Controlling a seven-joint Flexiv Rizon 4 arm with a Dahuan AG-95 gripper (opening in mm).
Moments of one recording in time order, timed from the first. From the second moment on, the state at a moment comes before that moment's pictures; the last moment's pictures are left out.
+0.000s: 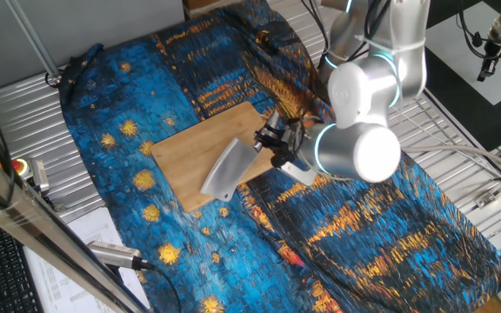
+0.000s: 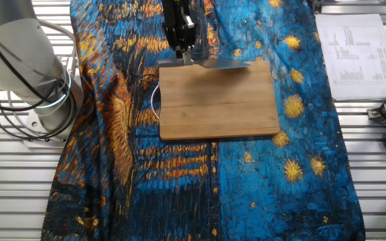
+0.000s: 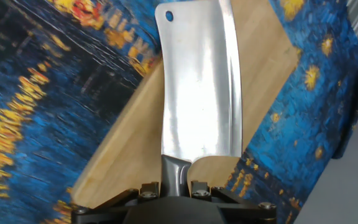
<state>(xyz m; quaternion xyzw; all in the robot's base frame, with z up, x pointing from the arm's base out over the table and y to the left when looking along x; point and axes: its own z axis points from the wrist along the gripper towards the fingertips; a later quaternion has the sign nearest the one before) 0.333 0.112 0.099 0.31 -0.88 0.36 0.06</state>
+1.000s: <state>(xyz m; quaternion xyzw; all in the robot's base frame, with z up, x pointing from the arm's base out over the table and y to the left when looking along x) 0.341 0.072 0.089 0.32 -0.88 0.36 0.04</state>
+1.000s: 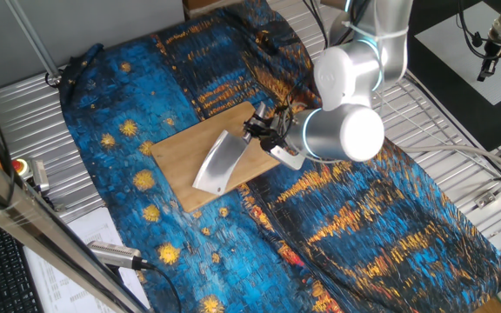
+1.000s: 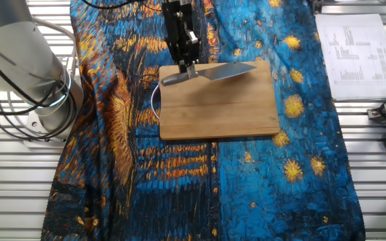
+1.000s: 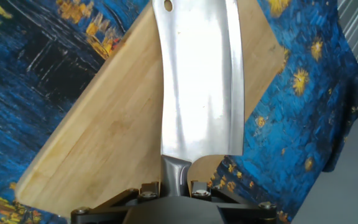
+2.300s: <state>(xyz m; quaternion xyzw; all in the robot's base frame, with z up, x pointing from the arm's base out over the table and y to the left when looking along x) 0.346 0.061 0.076 0.34 -0.87 0.36 0.04</state>
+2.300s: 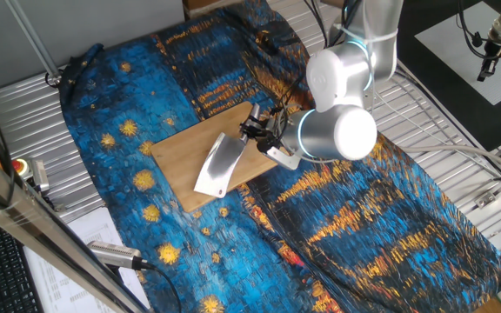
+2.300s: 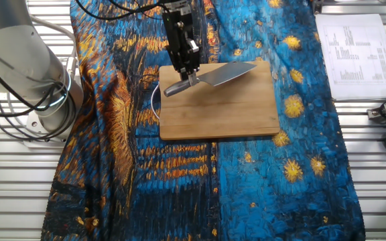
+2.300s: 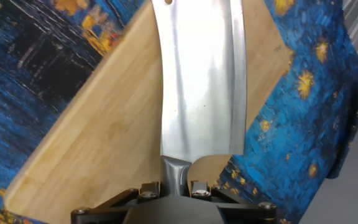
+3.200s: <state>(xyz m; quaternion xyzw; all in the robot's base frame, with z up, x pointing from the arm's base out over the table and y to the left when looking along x) 0.346 0.057 0.075 0.36 -0.86 0.34 0.04</state>
